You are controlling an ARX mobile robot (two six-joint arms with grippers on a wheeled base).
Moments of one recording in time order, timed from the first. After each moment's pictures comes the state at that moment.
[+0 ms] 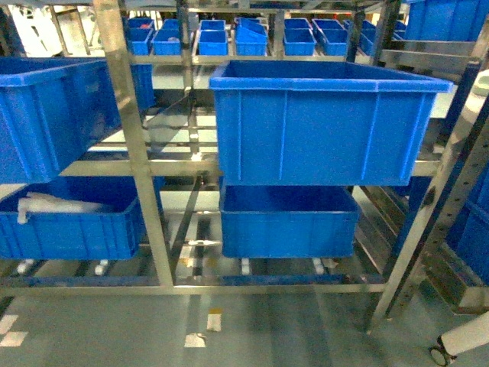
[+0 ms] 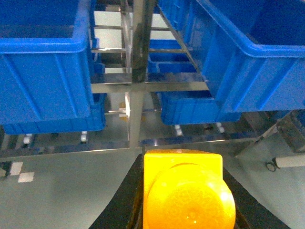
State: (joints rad) left arm 0.07 1.12 0.80 -0.11 0.18 -0.02; right arm 0.06 1.11 0.61 -0.04 -0.15 0.01
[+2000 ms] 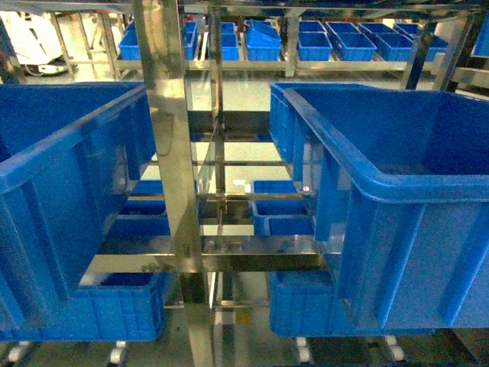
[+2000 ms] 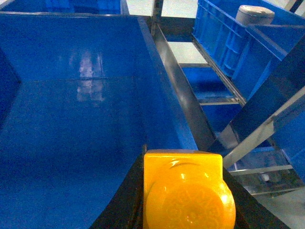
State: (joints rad) left arm 0.07 1.12 0.80 -0.10 0.18 -0.02; right arm 0.04 1.18 0.70 -0.07 -0.16 0.02
